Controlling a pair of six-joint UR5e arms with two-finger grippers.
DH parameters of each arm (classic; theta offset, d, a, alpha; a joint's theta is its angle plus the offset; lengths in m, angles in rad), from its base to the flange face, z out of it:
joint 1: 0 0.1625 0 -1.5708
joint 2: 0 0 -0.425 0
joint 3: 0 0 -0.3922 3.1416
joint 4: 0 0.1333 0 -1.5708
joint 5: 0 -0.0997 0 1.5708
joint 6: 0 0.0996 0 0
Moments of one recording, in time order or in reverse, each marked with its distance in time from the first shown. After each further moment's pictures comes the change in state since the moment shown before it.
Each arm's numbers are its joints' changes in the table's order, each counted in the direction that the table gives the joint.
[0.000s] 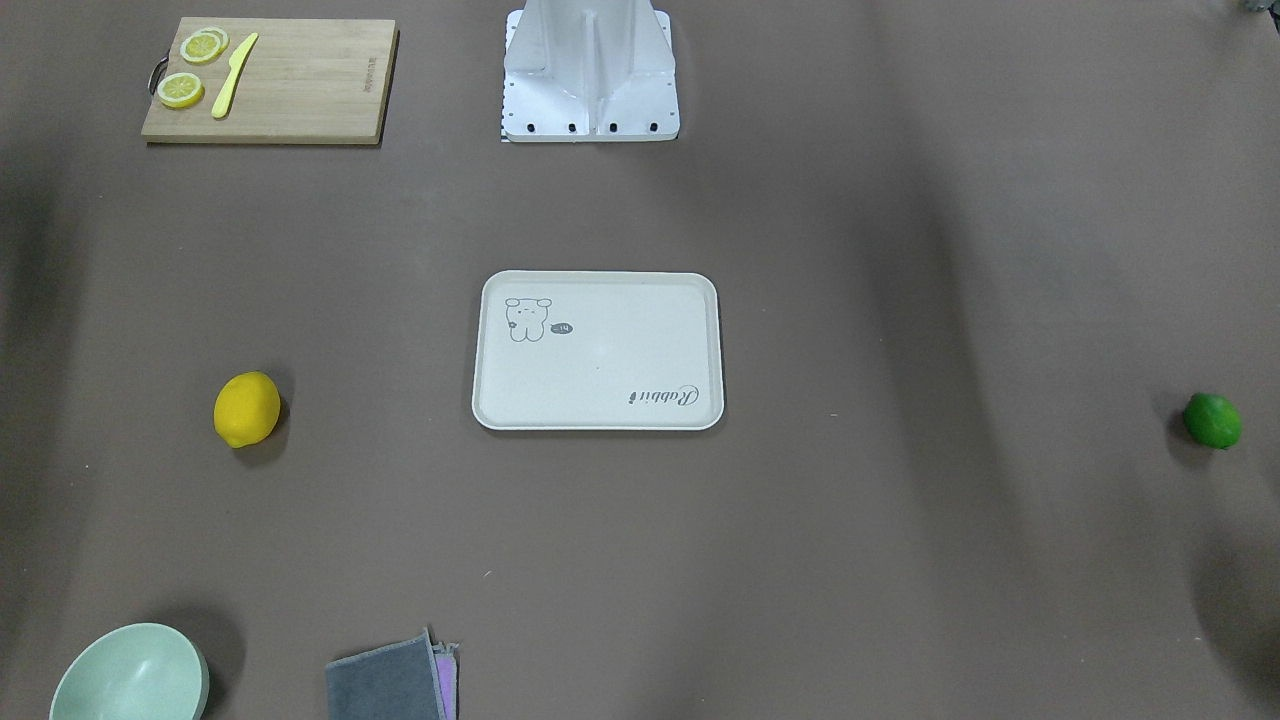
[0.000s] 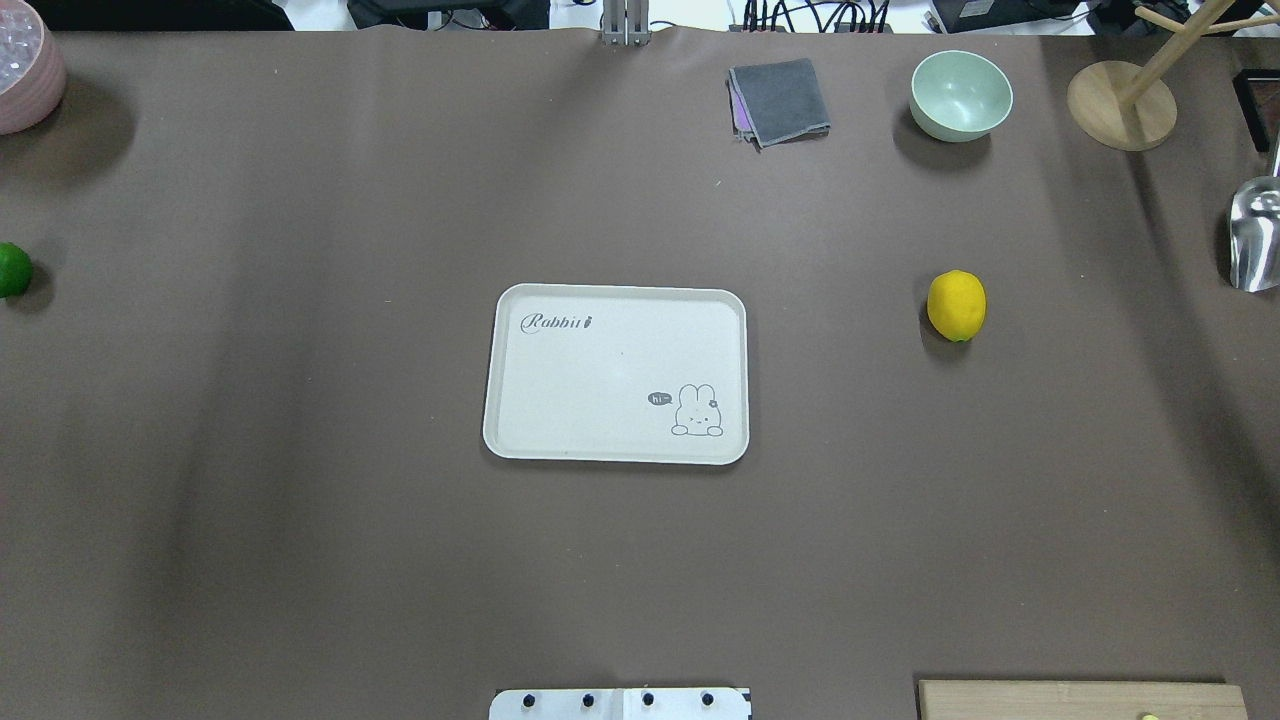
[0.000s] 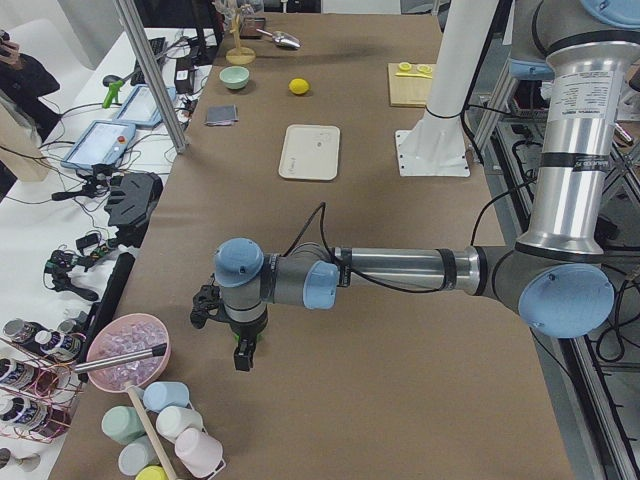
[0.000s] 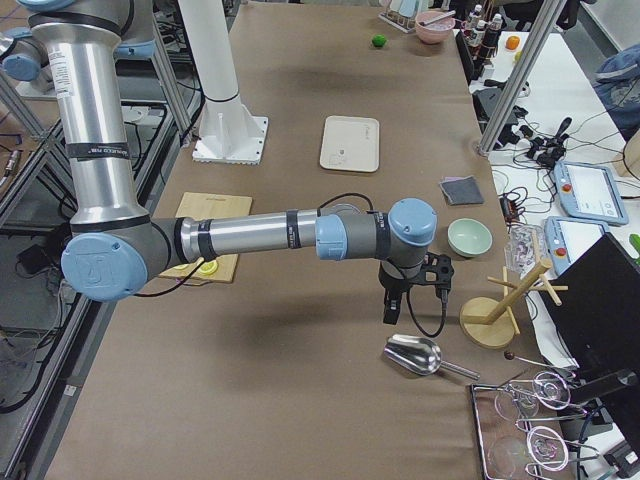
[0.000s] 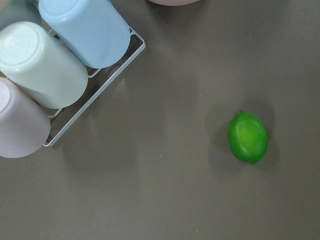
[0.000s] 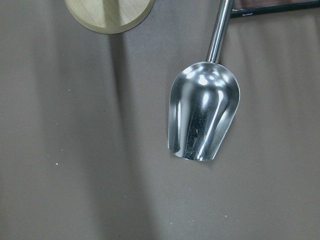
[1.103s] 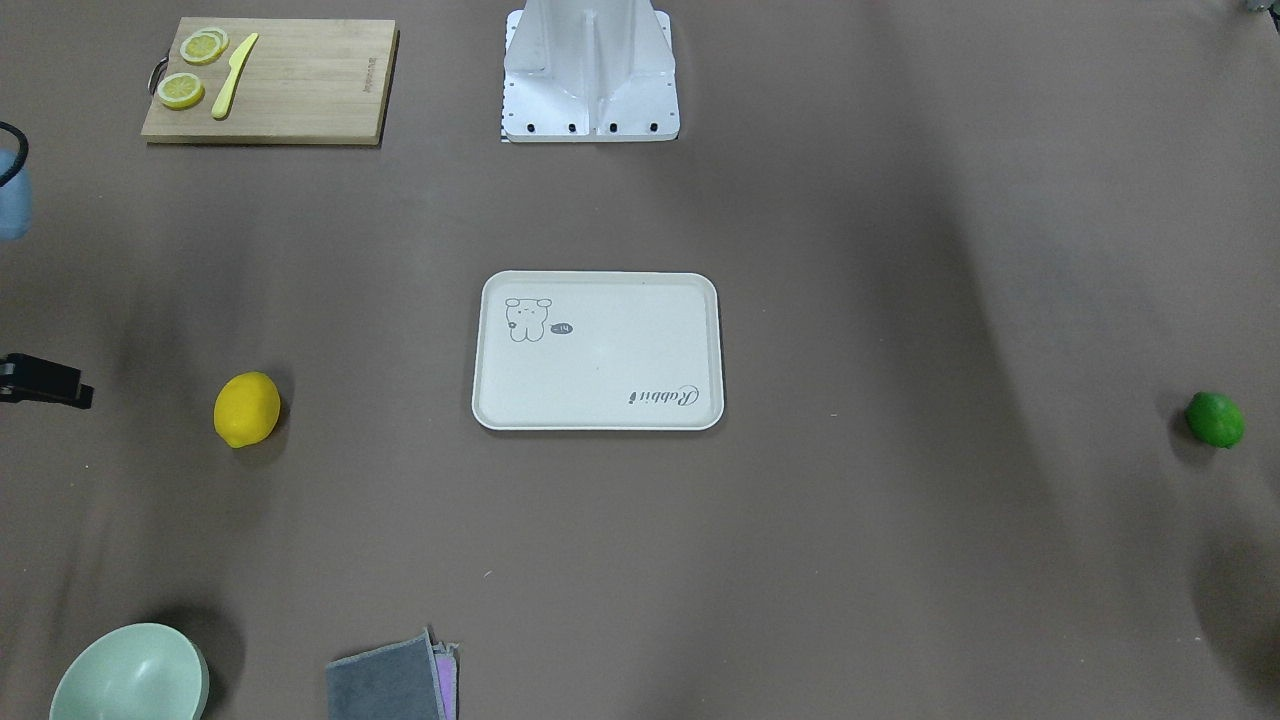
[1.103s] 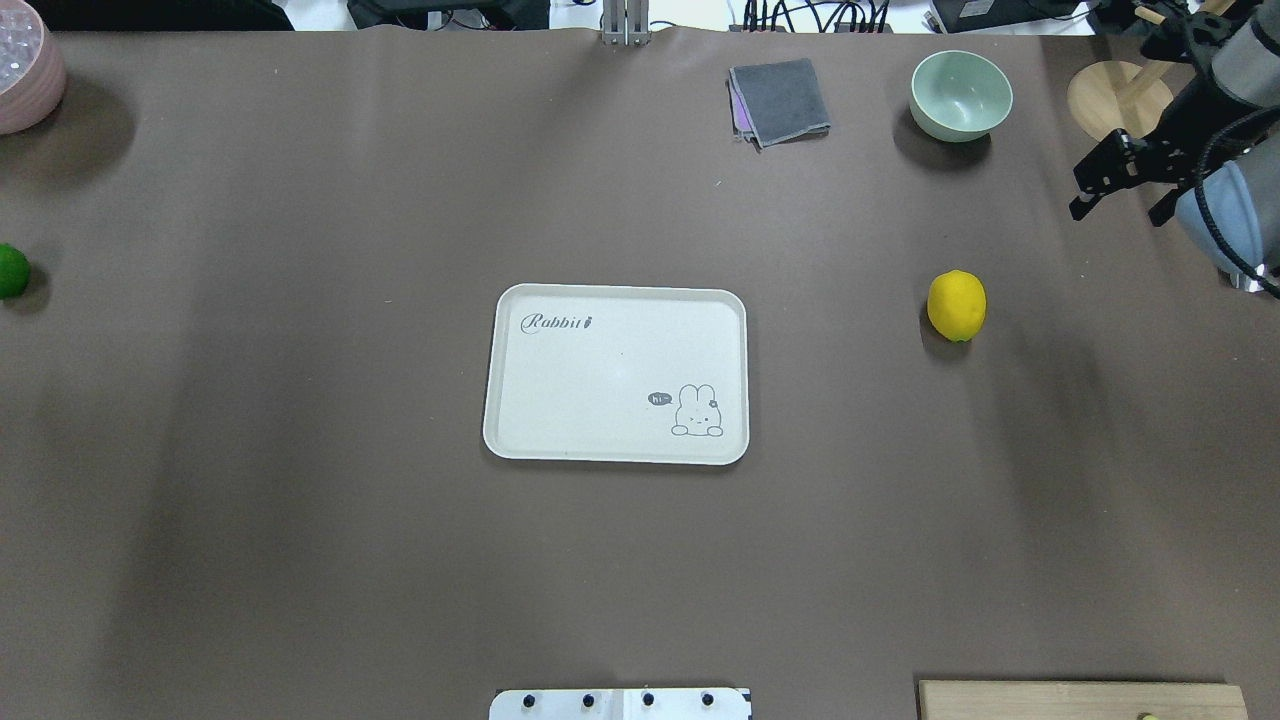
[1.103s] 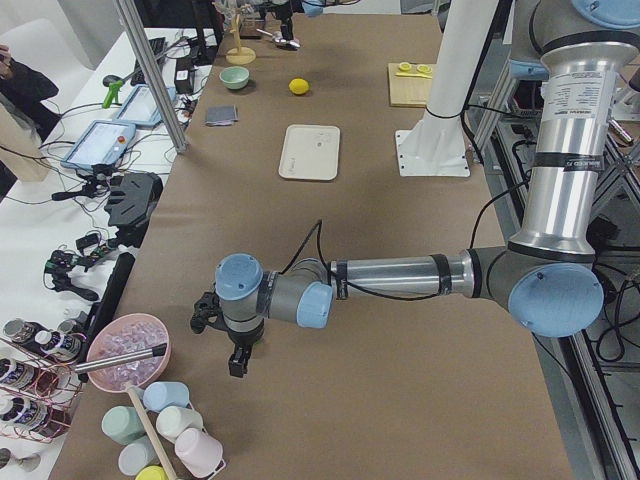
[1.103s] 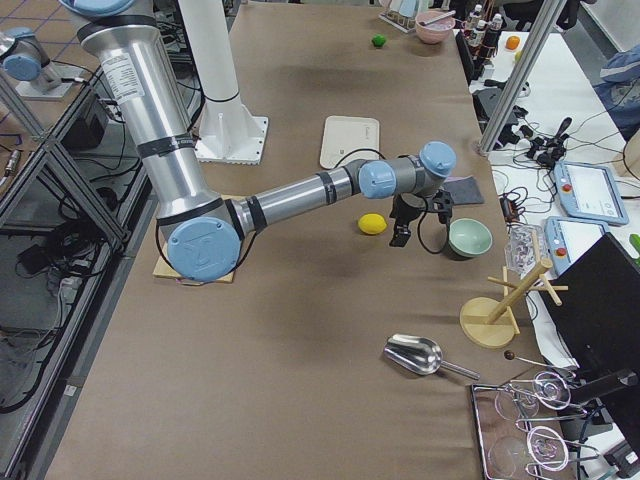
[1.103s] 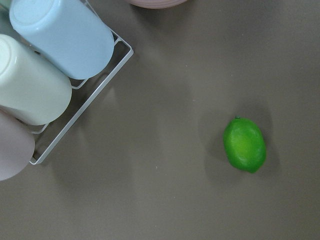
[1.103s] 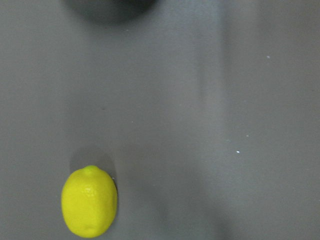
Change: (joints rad) left arm 0.054 0.015 -0.123 -0.193 -0.006 -0.007; right arm -0.342 -0.251 0.042 -0.081 -0.079 0.219
